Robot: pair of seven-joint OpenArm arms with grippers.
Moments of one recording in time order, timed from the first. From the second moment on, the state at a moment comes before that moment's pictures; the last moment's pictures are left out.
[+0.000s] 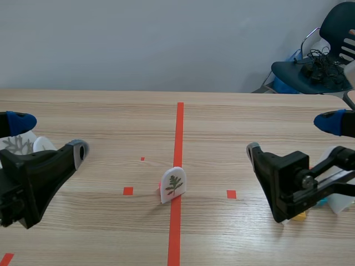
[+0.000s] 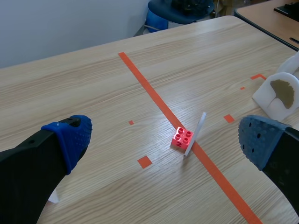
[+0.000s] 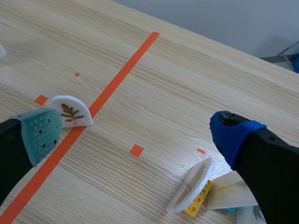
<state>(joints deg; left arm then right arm) 43.1 -25.9 -13.7 122.6 -28.5 -29.4 6.0 -44.7 21.3 9.1 129.7 13.2 17.0 -11.1</state>
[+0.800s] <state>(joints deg) 16.1 -22.6 16.3 84.2 -3.9 -29.4 -8.8 -44.7 21.1 9.1 129.7 13.2 17.0 -11.1</state>
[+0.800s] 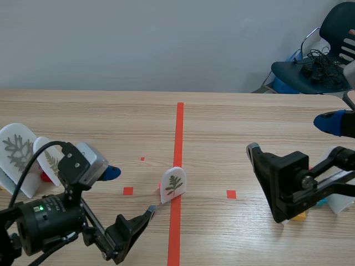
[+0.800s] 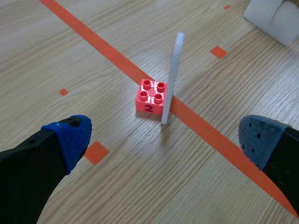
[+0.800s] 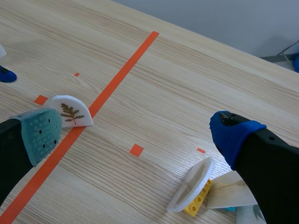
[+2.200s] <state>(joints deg) 17.0 -13.4 12.6 94.6 -7.2 -23.0 -4.6 -44.7 21.1 9.1 129.7 13.2 17.0 -12.2</state>
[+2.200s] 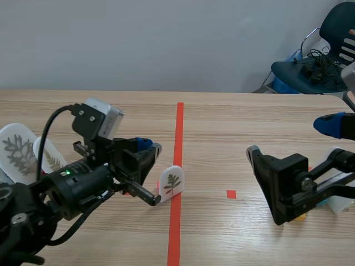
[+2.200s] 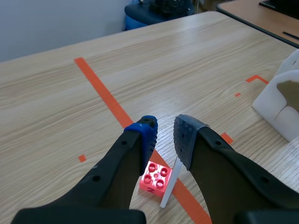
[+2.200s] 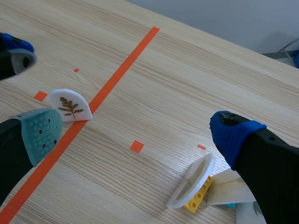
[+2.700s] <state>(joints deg) 20.6 -13.8 7.8 93.7 -6.9 -23.3 -4.3 -44.7 21.1 9.1 129.7 13.2 17.0 -12.6</state>
